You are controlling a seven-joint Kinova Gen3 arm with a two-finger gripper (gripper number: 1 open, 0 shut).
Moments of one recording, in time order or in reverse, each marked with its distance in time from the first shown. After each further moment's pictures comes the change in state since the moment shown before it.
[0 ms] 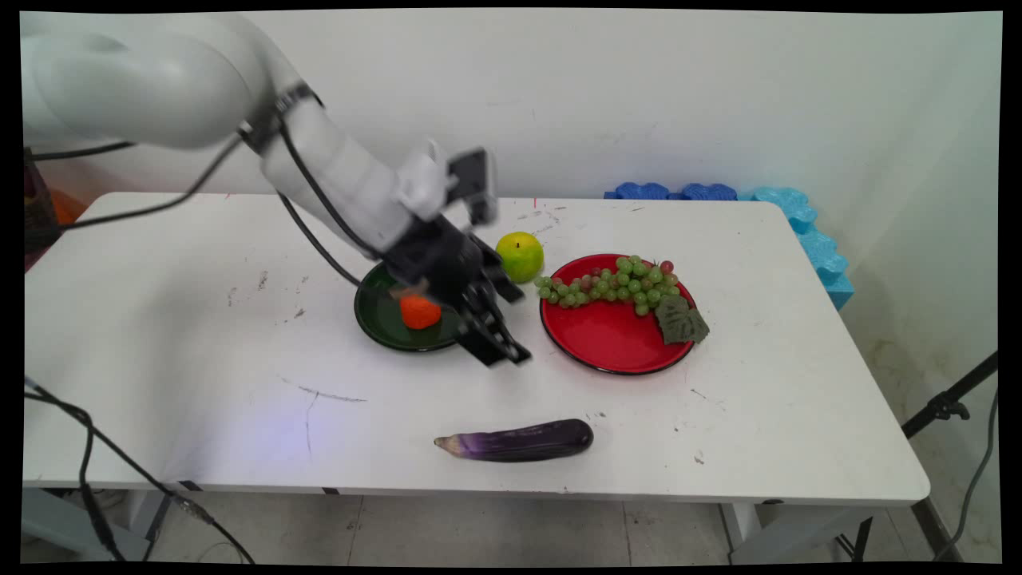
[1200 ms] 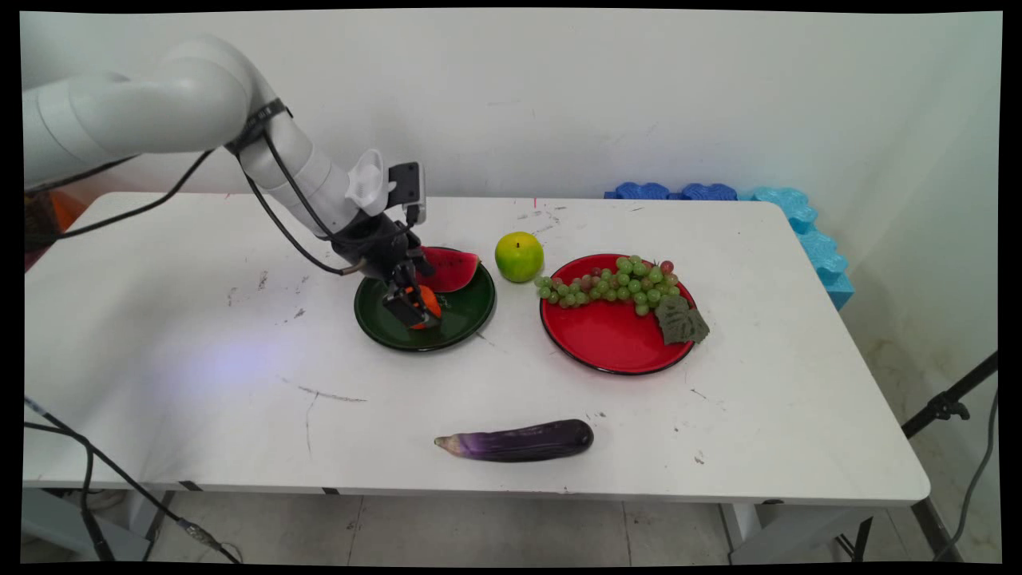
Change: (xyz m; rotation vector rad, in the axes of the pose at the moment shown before) arm -0.096 -0.102 0.016 0.118 -0.209 -0.015
